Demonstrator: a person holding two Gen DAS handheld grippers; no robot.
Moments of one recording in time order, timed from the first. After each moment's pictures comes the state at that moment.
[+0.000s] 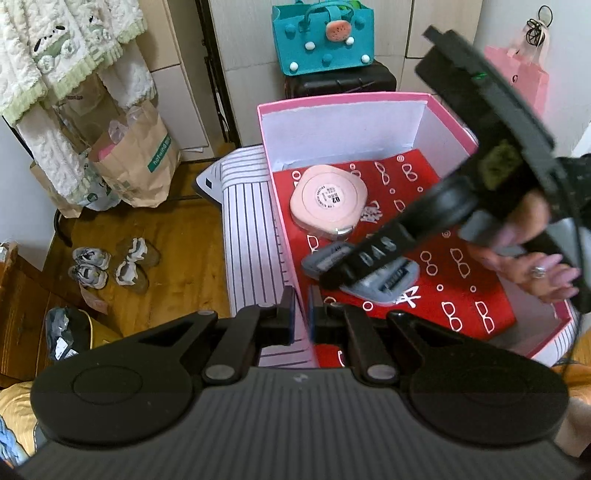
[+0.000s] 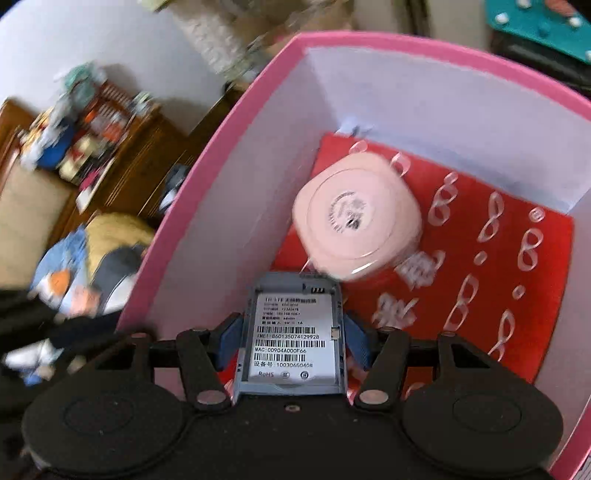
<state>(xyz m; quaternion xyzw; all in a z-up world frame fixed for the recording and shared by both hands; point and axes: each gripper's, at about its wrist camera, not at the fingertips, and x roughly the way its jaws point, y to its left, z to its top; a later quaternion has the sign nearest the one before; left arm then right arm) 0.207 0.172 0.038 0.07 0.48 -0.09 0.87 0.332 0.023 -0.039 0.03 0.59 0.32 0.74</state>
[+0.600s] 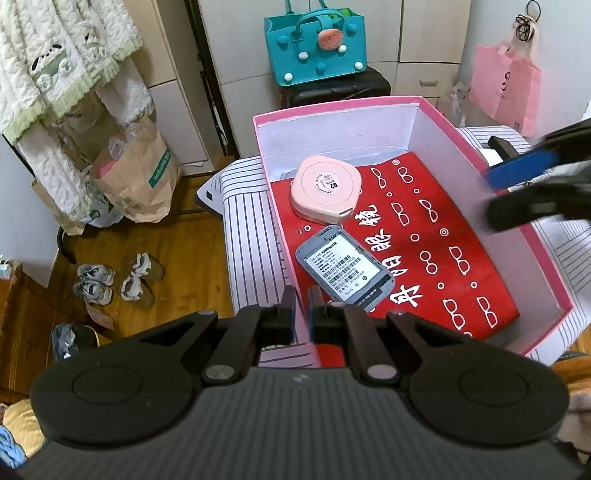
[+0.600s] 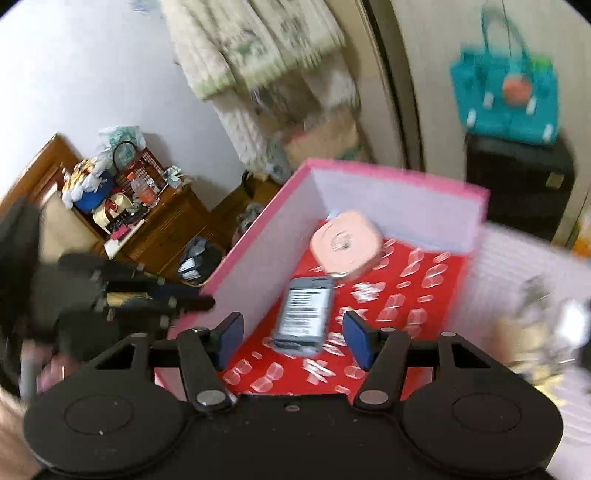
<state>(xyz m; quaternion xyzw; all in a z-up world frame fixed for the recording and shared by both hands) 0.198 0.170 0.040 0.09 0.46 -0.10 0.88 0.227 -0.092 0.065 0.01 0.42 0.36 0.83</state>
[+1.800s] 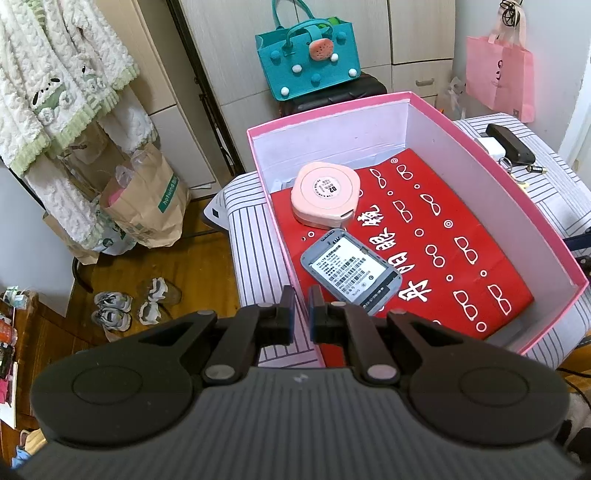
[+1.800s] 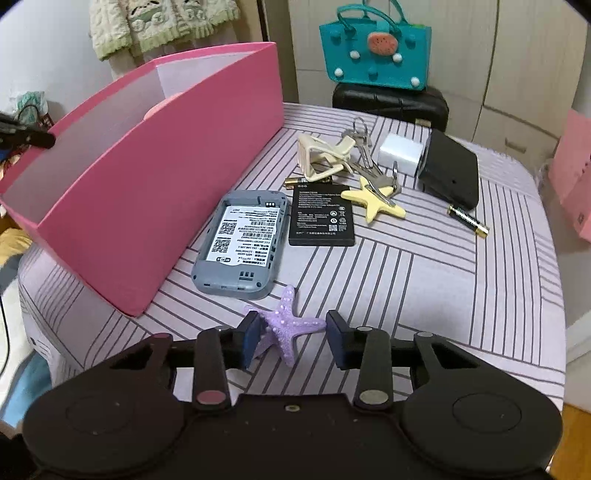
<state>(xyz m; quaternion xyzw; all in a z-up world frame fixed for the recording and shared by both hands) 0.187 0.159 0.034 0.14 0.43 -0.10 0.89 0.171 -0.206 -0.061 -0.02 0.47 0.20 0.86</state>
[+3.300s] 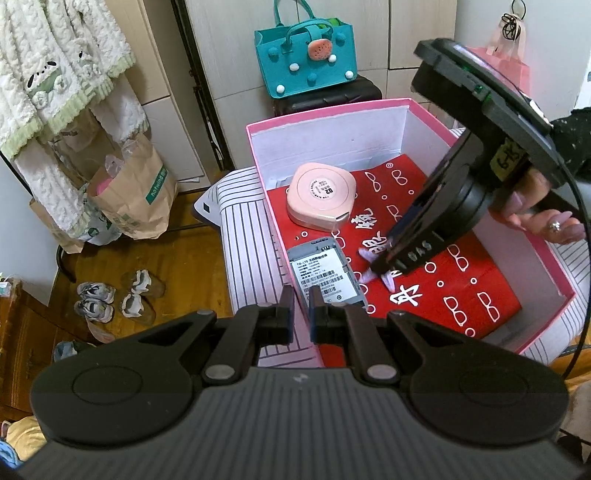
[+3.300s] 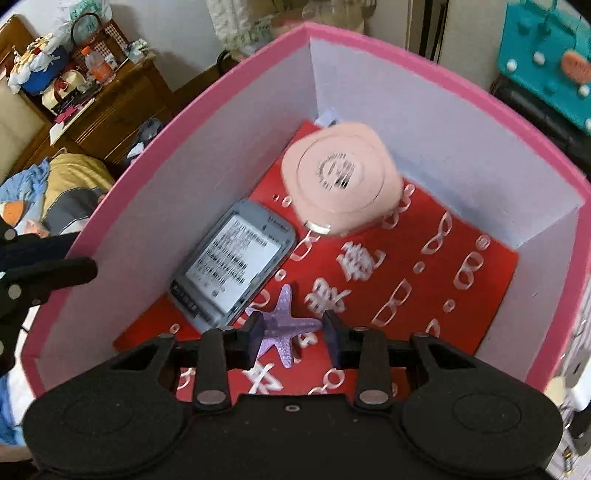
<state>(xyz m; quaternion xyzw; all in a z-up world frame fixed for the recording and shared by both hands) 0.190 0.169 0.036 0.10 0.44 -0.12 0.89 0.313 0.015 -0.030 -0.14 0.56 0.33 0.75</state>
